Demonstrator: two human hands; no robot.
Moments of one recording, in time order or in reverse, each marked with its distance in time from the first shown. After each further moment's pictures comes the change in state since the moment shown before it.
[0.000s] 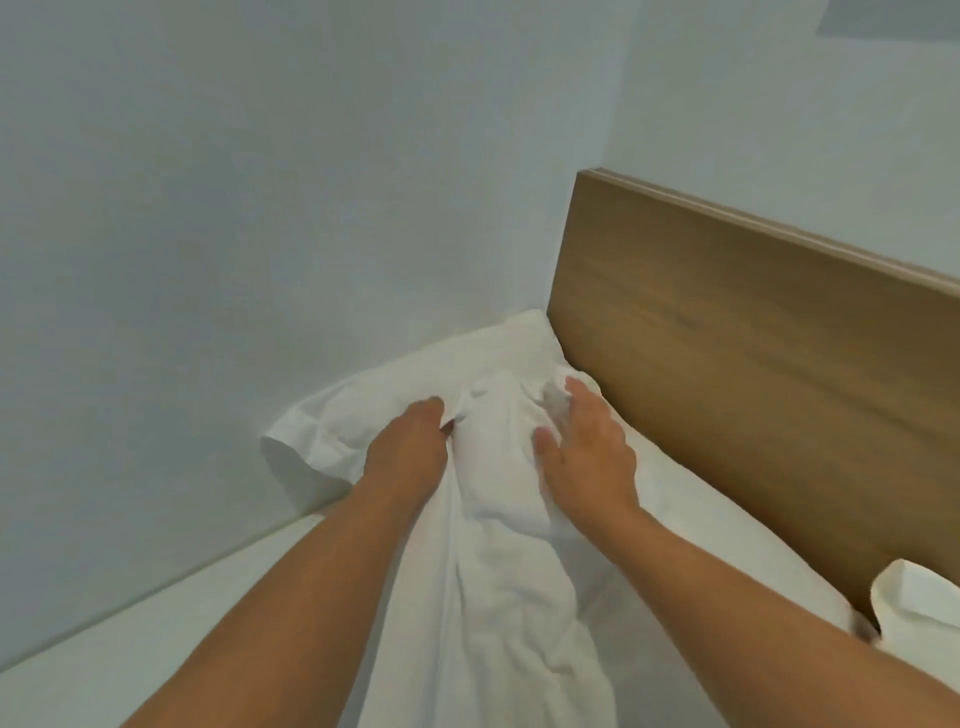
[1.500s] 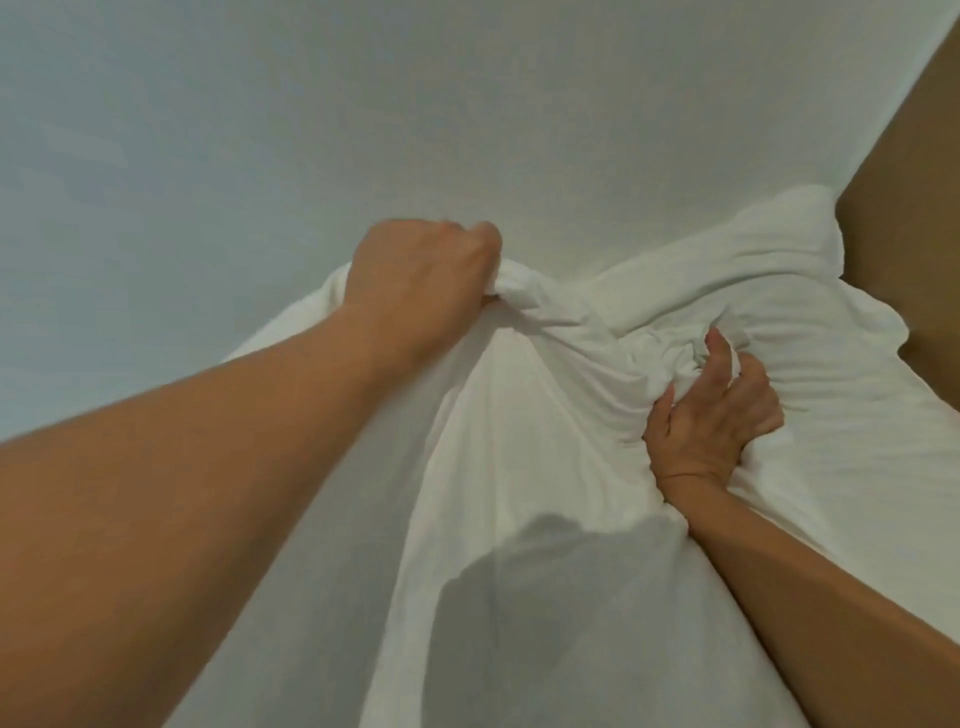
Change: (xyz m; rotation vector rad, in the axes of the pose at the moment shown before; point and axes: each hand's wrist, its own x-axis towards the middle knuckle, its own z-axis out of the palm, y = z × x) left_hand 0.057 -0.087 -0.020 0.774 0.162 -0.027; right_hand 0.055 0.061 0.265 0.101 0.194 -0.074
